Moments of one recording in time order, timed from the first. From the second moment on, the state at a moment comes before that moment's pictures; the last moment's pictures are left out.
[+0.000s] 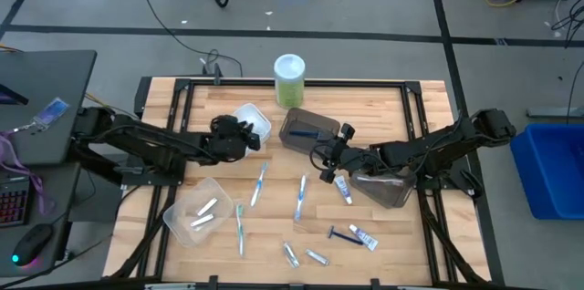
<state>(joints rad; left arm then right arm) -0.06 1.26 0.58 -0.09 -0.94 -1.01 0.19 1.42 0.77 0.08 0.64 0.10</state>
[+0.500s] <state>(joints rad) -0.10 1.26 0.63 0.34 -0.37 -0.56 0.19 1.42 0.77 0.09 0.64 0.10</state>
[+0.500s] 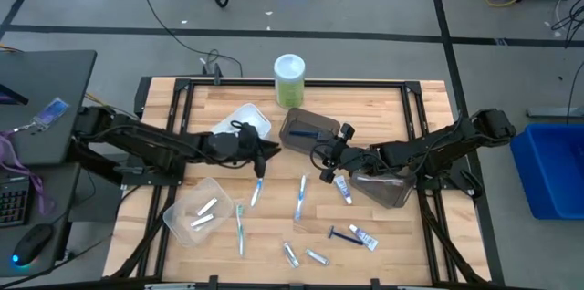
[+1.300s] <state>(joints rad) -0.25 1.26 0.63 0.35 -0.41 -0.57 0.19 1.42 0.77 0.09 0.64 0.07</state>
